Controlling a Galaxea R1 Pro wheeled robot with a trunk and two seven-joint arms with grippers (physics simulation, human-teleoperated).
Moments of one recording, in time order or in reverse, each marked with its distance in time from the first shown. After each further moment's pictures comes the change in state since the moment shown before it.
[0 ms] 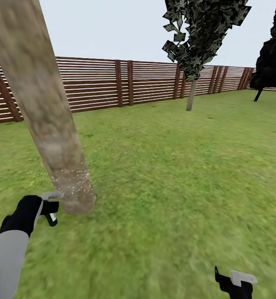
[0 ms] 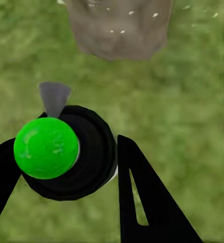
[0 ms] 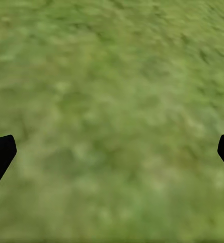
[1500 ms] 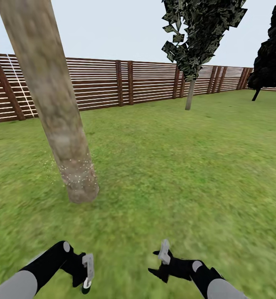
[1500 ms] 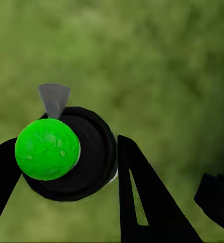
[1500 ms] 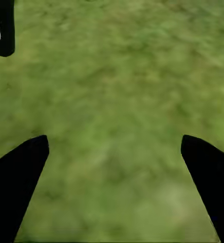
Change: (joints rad) left arm 0.222 -0.008 -0.808 0.204 -0.170 -0.644 -0.697; right arm -0.198 0.162 0.475 0.031 0.347 0.000 0.720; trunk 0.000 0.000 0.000
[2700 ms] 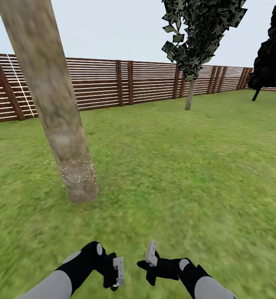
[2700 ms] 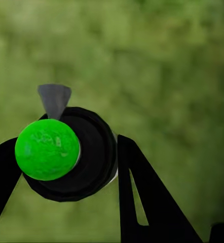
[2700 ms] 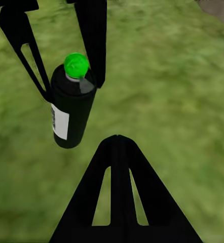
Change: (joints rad) left arm 0.001 -0.242 0.000 0.001 -0.200 0.009 0.058; right arm -0.014 0.087 -0.001 0.003 0.060 -0.002 0.037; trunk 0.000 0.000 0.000
